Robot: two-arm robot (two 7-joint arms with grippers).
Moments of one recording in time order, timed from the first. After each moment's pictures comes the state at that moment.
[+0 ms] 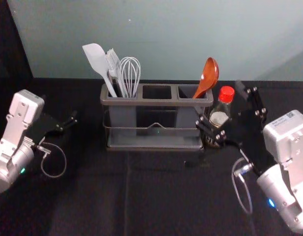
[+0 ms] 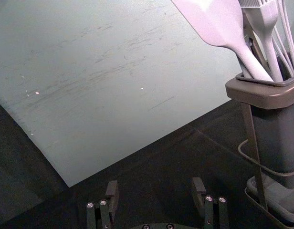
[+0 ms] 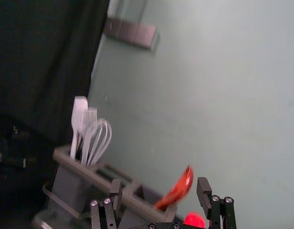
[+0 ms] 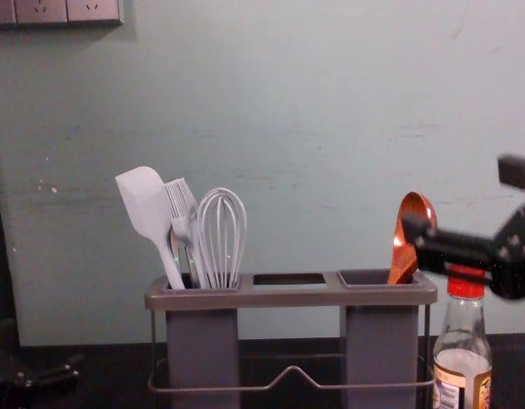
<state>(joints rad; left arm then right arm) -0.20 0.60 0.45 -1.41 -0.25 -0.12 0.03 -0.24 0.25 -0.19 -2.05 -0.21 -0.05 0.15</state>
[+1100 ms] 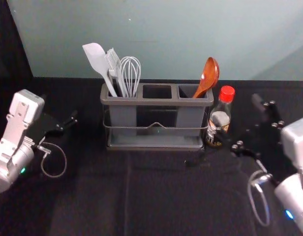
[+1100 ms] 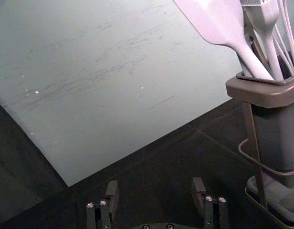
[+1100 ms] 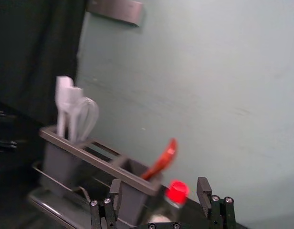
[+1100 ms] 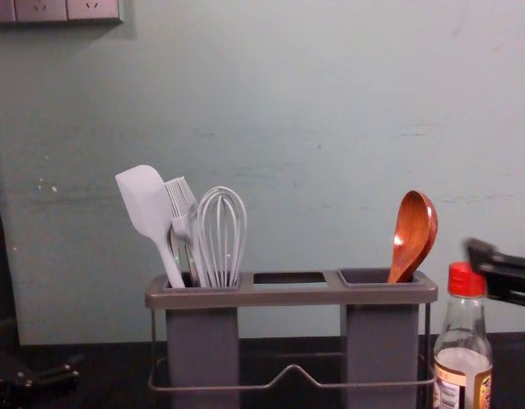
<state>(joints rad) -0.20 0.60 0.45 -1.41 -0.25 -0.12 0.03 -0.32 0.25 -0.14 -2.12 -0.19 0.02 0.15</state>
